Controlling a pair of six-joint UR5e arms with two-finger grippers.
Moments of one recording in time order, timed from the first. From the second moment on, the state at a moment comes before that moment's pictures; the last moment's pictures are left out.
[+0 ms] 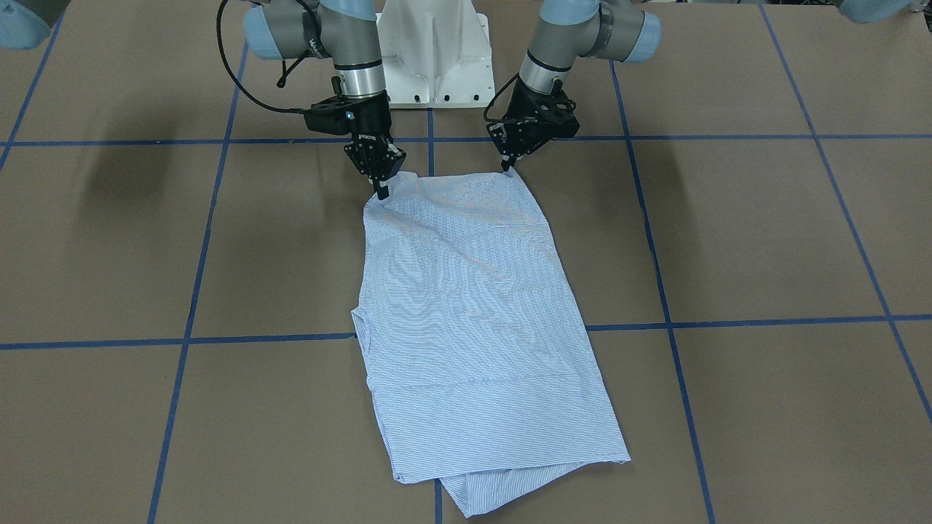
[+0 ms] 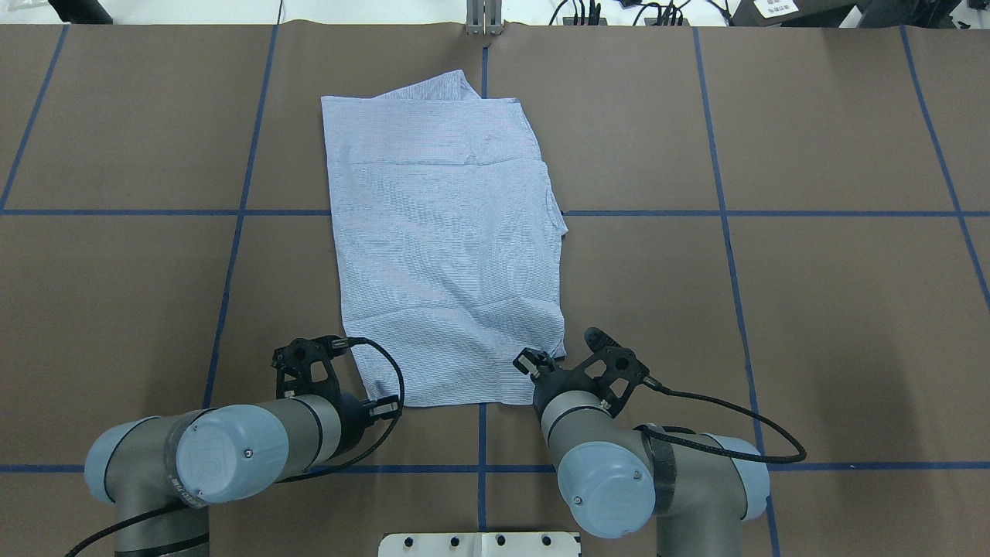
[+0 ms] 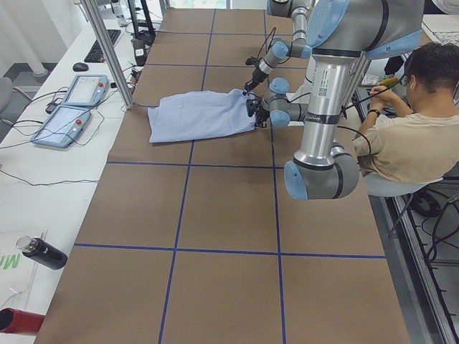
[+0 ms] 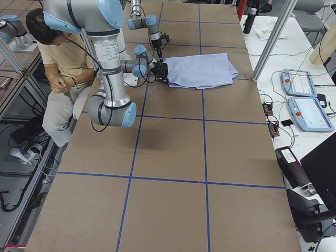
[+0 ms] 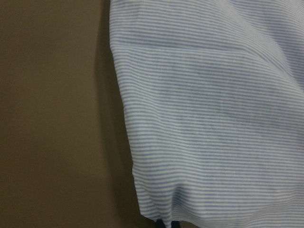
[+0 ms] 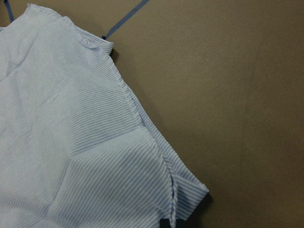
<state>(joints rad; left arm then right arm) -0.20 -1.86 -1.90 -2.01 -1.48 -1.65 0.13 -1.15 1.81 -1.32 1.09 2.12</state>
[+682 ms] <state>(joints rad) -0.20 -1.85 -1.90 -2.01 -1.48 -1.65 0.13 -1.15 1.79 -1.39 1.09 2.09</state>
